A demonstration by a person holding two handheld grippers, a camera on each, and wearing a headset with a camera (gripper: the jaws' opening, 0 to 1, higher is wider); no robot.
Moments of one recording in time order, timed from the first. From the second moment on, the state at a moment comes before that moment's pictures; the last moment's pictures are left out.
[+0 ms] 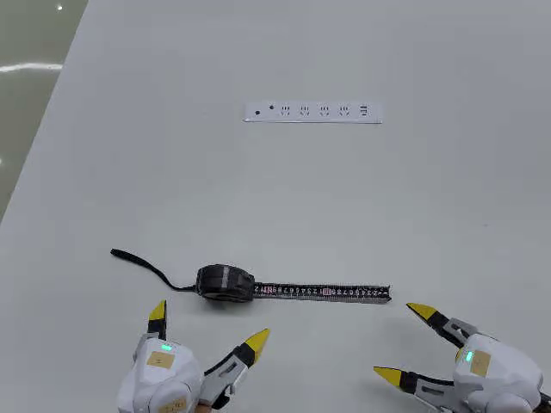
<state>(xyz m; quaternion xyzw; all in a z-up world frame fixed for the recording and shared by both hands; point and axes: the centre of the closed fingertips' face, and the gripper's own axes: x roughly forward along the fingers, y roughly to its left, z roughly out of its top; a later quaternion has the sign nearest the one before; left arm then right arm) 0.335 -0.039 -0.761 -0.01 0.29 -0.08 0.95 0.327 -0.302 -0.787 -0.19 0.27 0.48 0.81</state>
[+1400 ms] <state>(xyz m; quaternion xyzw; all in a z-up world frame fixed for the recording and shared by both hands) 0.389 -0.049 -0.792 -0.04 0.30 -0.02 0.95 0.387 -0.300 -0.818 -0.27 0.26 0.59 0.71</state>
